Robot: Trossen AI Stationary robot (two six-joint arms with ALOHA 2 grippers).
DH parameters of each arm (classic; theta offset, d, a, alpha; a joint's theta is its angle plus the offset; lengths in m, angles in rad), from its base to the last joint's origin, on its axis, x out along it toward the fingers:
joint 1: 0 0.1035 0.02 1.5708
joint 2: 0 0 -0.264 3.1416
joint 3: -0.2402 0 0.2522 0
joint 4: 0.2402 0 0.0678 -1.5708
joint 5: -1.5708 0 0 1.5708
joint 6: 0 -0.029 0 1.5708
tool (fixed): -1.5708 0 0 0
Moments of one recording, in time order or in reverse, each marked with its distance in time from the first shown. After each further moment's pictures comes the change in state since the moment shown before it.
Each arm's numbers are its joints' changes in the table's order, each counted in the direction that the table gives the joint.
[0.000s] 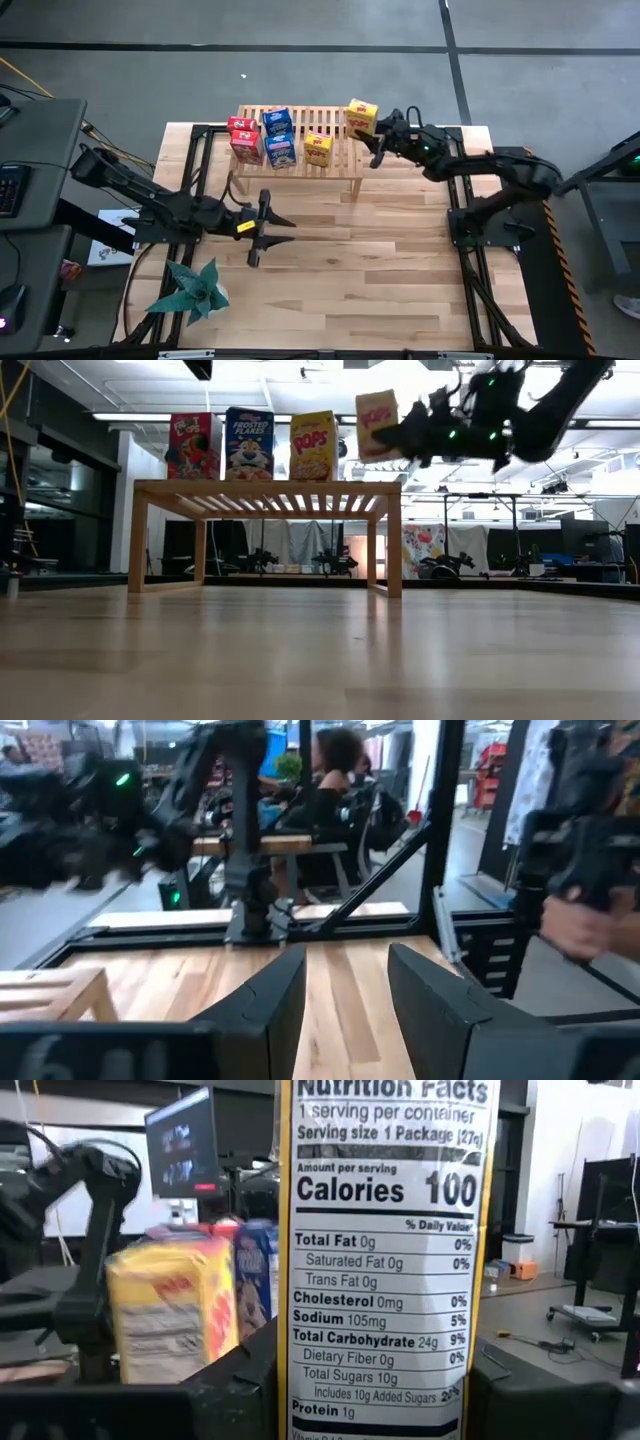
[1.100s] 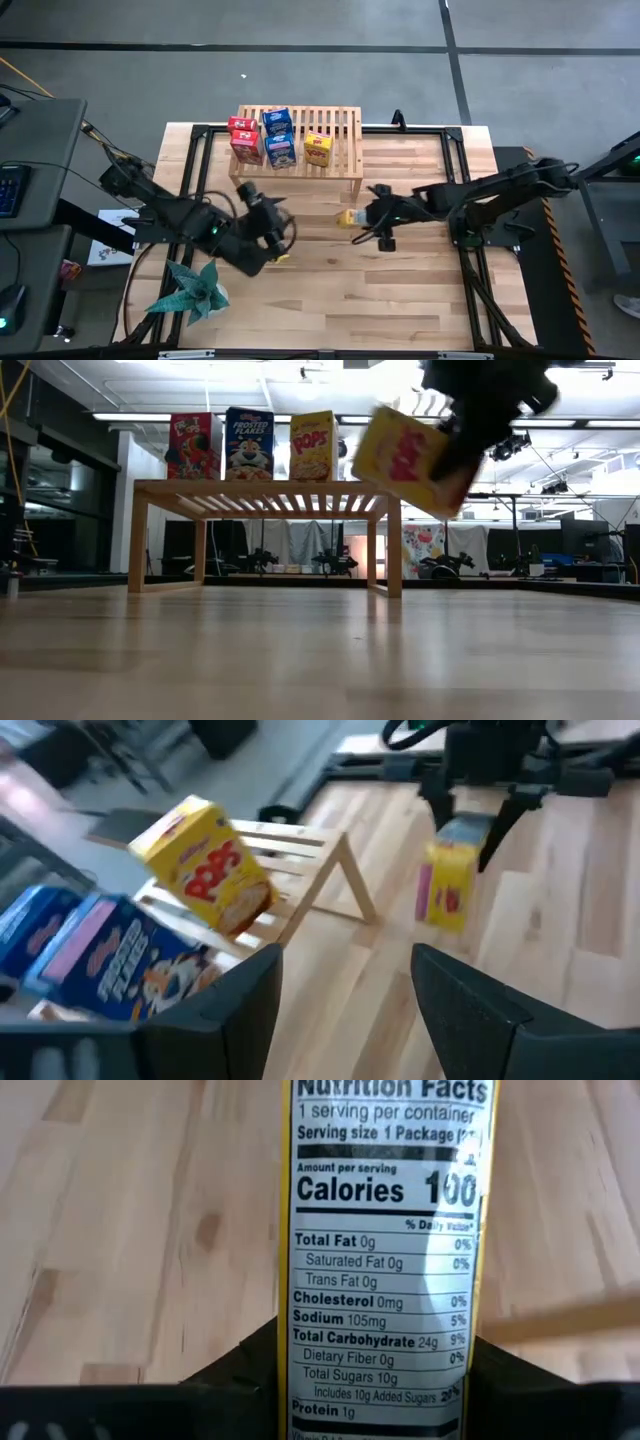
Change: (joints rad) left arm -0.170 -0.403 -0.950 1.530 -0.722 0.541; right arm 0.743 0.130 -0.325 1.548 0.386 0.008
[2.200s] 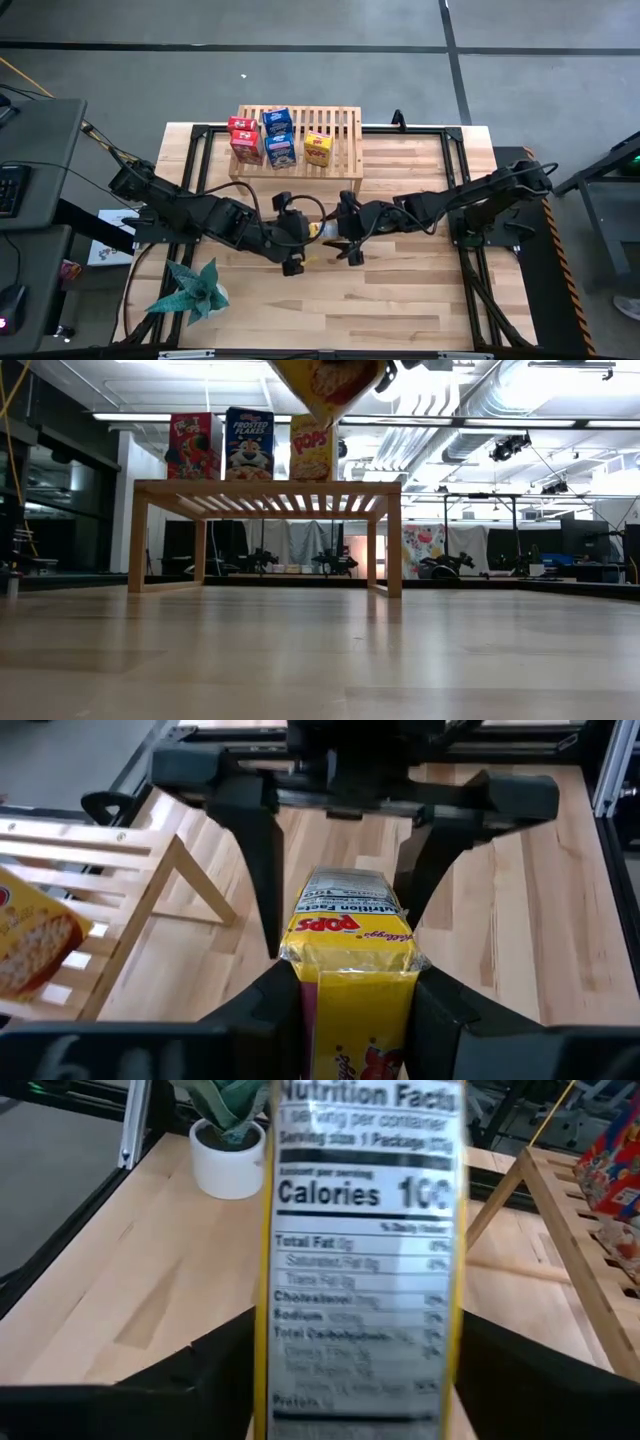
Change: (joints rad) left arm 0.109 -0.095 -0.054 -0.234 0.428 -0.204; right arm 0.092 -0.223 -0.261 -0.336 0.029 0.122
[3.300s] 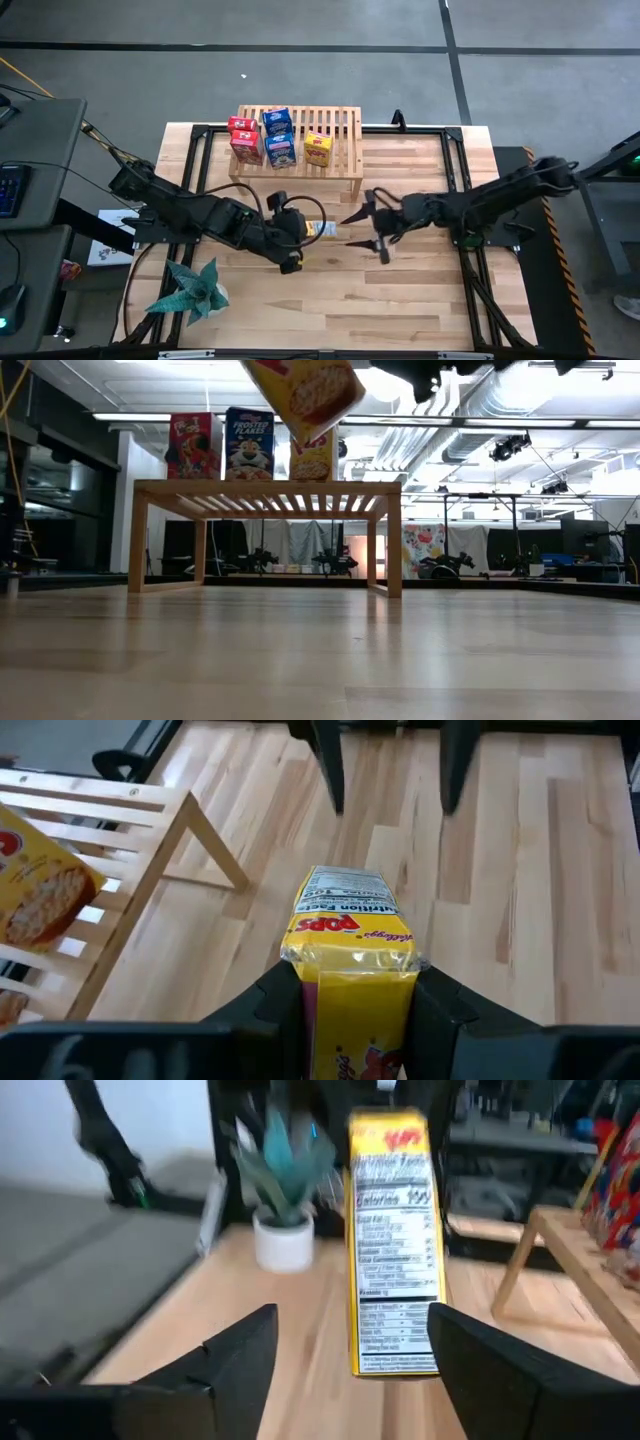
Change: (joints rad) left arm 0.002 0.000 0.000 0.092 -0.007 0.081; right arm -0.015 0.268 0.418 -0.452 -0.150 -0.038
